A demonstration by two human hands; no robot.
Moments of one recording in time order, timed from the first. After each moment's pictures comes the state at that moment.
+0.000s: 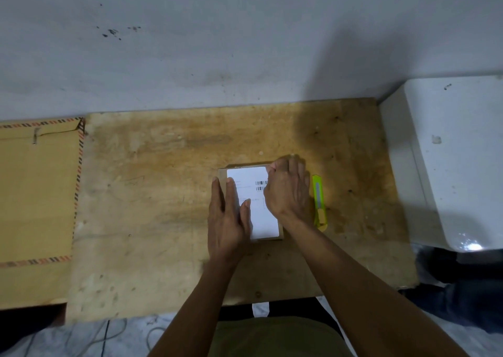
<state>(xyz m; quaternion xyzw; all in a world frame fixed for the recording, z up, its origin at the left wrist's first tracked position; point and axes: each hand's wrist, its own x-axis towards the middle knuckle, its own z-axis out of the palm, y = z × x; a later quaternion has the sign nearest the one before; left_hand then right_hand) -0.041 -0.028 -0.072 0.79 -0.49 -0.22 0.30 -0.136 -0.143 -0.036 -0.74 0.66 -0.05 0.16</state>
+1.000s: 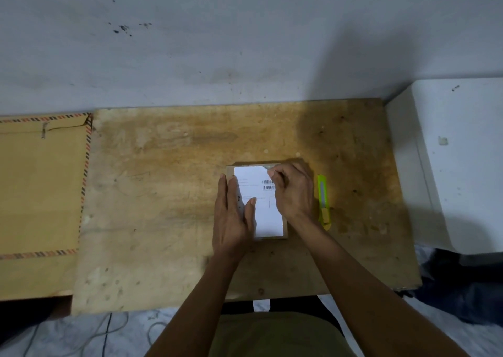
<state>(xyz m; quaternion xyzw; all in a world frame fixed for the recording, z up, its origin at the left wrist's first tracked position) -0.038 -0.028 -0.075 0.79 -0.48 -0.24 0.31 -0.150 -0.137 -0.038 -0.69 0.60 -0.24 0.32</state>
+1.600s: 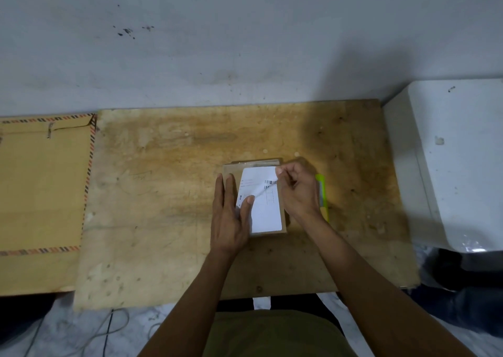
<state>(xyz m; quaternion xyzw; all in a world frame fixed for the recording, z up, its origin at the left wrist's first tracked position) -0.036 -0.027 -0.065 0.78 -0.45 -0.29 0.31 -0.162 -0.136 -0.034 -0.58 0.63 -0.26 0.45</state>
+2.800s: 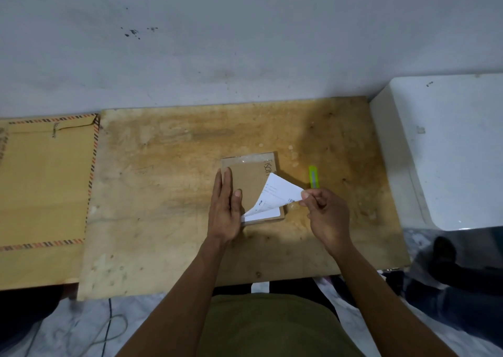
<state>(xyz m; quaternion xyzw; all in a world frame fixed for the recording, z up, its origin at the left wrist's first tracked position) -0.025 -0.012 -0.072 0.75 -0.47 -0.31 0.34 -0.237 -0.075 -0.016 -0.50 0.68 -0.28 0.46</state>
